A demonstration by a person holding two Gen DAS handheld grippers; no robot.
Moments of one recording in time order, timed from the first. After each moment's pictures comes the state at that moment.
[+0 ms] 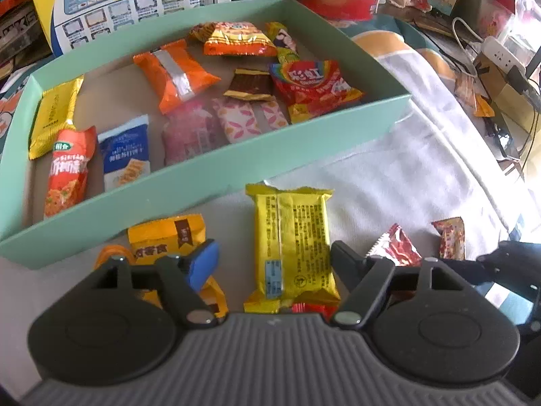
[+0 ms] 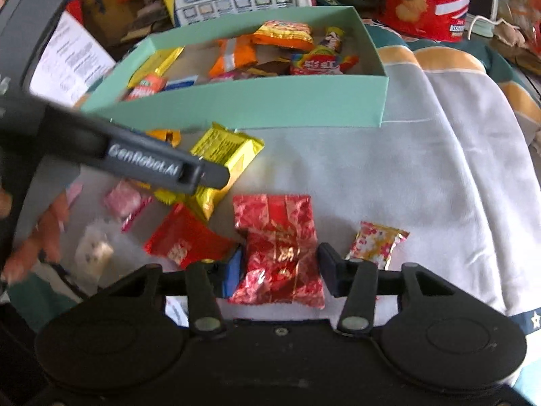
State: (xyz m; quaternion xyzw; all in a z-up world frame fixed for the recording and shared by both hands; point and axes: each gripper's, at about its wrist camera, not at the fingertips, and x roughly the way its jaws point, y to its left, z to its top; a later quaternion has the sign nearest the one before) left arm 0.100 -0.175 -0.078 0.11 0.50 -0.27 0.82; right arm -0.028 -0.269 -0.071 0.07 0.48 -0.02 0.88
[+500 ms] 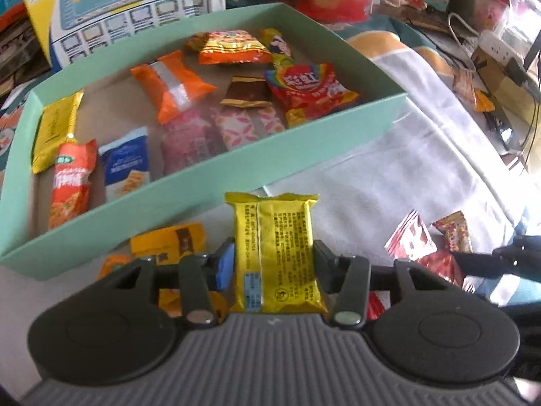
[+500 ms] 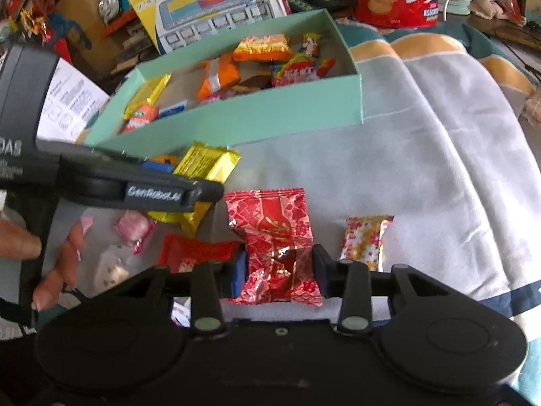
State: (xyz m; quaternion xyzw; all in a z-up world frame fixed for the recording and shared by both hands) left arm 0.095 -0.174 -0.075 0.13 0.48 -0.28 0.82; right arm -0.036 -0.290 -0.058 0.15 0.45 -0.03 0.88
